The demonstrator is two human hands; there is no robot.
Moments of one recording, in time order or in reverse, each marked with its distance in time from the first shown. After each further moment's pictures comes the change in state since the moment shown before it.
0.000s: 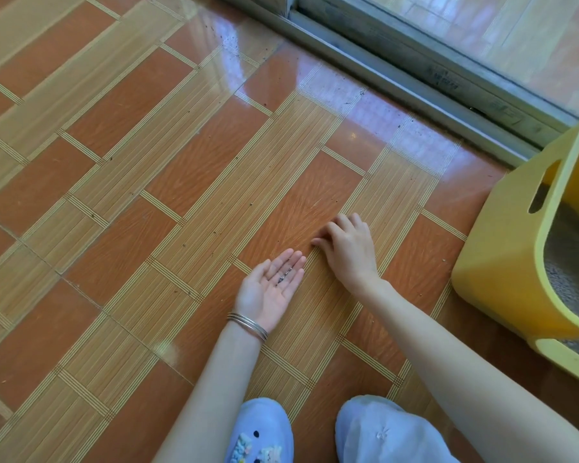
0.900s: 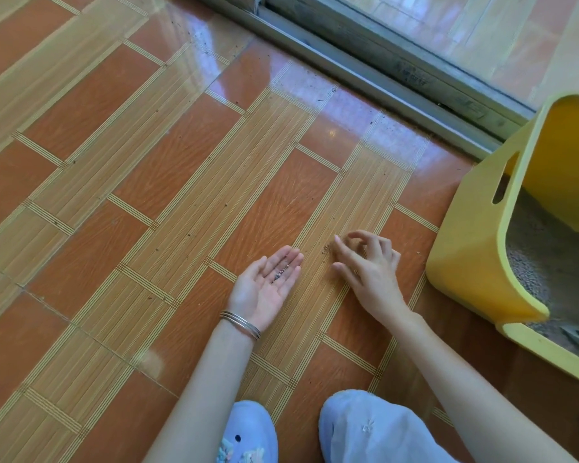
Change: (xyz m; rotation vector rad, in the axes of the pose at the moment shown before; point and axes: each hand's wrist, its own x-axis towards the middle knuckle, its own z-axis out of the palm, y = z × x) left_hand 0.007 -0.015 0.011 0.032 -0.099 -0.064; right_hand -0.061 0.055 -0.034 -0.077 -0.129 0.047
